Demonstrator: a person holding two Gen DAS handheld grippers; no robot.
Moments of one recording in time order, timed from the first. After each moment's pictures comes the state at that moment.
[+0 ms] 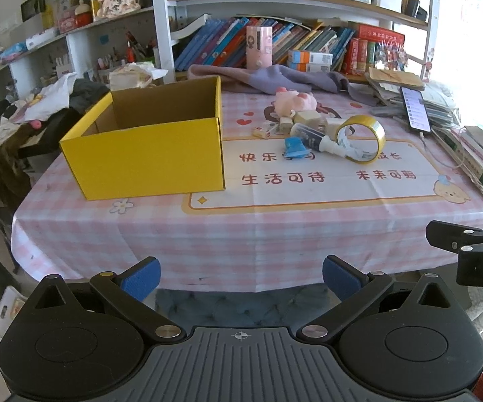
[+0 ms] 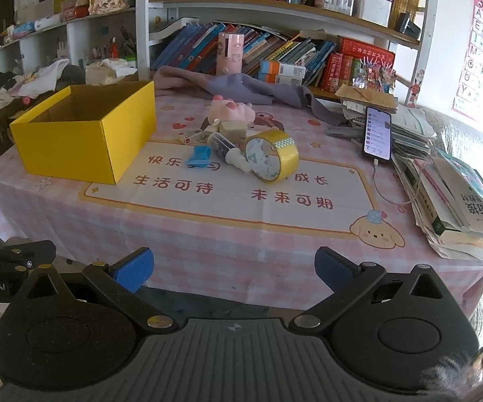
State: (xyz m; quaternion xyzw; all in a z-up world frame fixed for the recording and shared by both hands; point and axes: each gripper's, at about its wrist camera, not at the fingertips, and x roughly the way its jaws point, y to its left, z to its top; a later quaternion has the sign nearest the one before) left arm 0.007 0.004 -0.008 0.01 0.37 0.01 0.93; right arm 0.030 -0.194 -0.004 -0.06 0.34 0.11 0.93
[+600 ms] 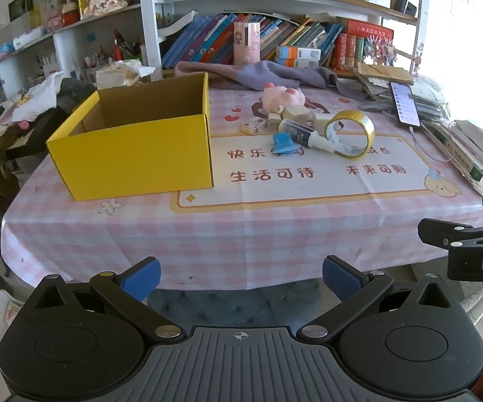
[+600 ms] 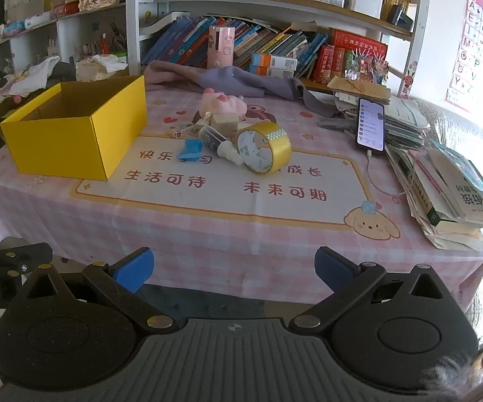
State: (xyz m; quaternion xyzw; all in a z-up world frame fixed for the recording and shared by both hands) left arm 0.012 0.004 -0.008 0.01 0.38 -0.01 0.92; right arm 0.031 -0.193 -0.009 -0.06 0.34 0.09 0.93
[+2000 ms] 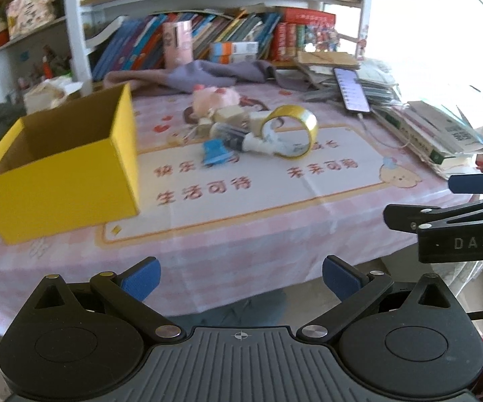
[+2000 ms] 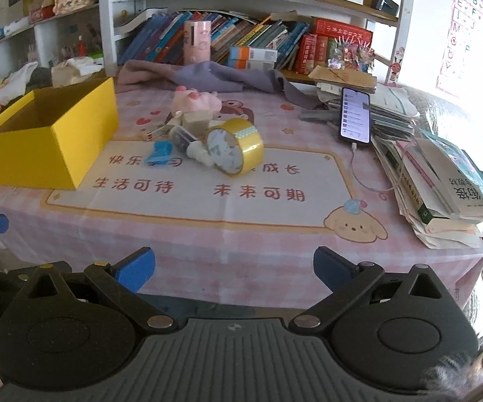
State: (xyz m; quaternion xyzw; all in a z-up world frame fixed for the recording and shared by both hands) left arm 0.061 -0.041 -0.020 0.04 0.38 -0.11 0.92; right arm 0.070 -0.226 -0.013 -0.05 0.36 0.07 0.93
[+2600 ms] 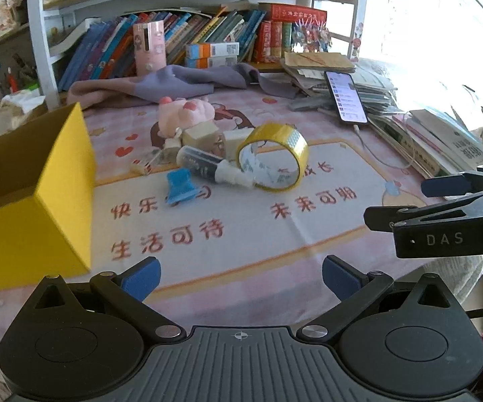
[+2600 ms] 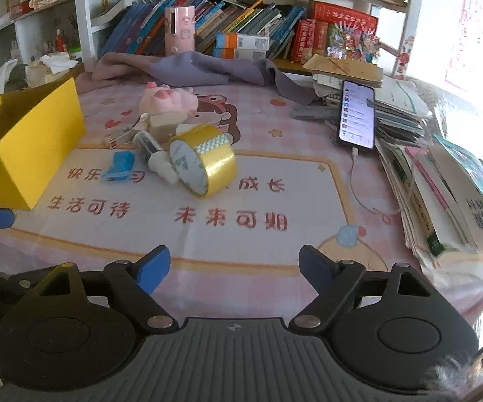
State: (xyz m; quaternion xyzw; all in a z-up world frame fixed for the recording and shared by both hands) left arm 0.146 -0.080 -0.029 0.03 0.38 -0.13 0.91; right arm 0.166 -0.258 -0.025 -0.05 0.38 0.08 0.92
